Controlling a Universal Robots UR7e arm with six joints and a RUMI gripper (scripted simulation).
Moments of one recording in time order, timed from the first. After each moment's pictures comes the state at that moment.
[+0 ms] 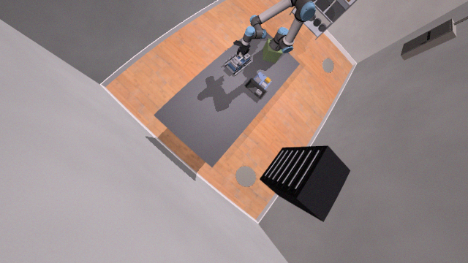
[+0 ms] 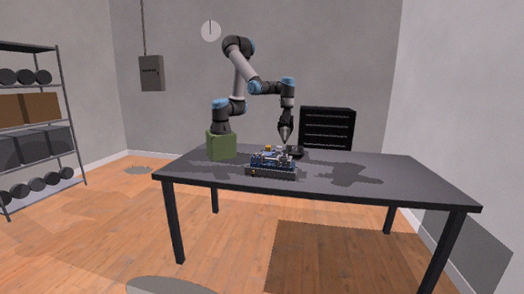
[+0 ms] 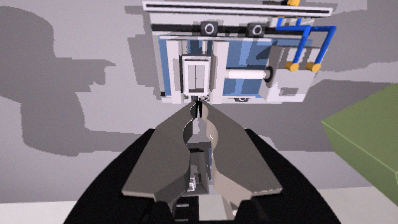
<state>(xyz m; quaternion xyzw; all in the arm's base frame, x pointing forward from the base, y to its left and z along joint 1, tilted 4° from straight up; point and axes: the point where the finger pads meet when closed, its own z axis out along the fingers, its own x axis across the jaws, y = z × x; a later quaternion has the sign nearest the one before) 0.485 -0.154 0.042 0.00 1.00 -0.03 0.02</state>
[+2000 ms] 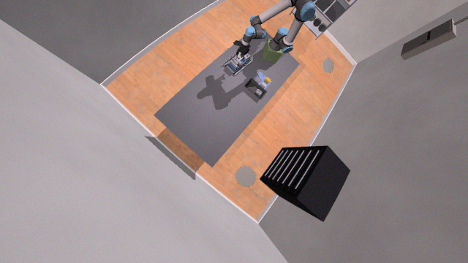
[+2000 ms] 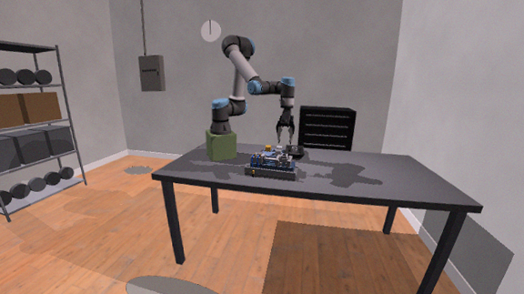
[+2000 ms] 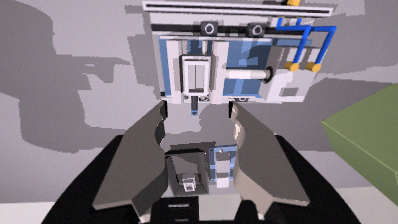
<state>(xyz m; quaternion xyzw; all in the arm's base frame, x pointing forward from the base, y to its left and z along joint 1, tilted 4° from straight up) 0.485 -0.154 0.041 0.00 1.00 -0.03 0.02</state>
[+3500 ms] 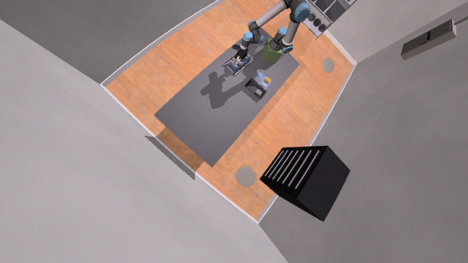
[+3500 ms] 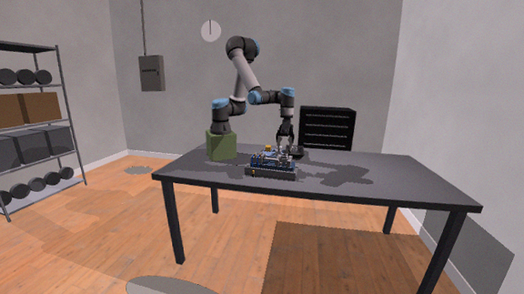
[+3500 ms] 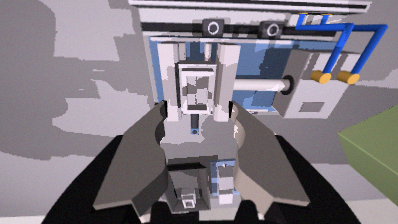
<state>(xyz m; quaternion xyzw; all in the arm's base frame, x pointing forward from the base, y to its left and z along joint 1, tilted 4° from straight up) 0.488 -0.157 -0.012 0.00 1.00 -0.03 0.02</state>
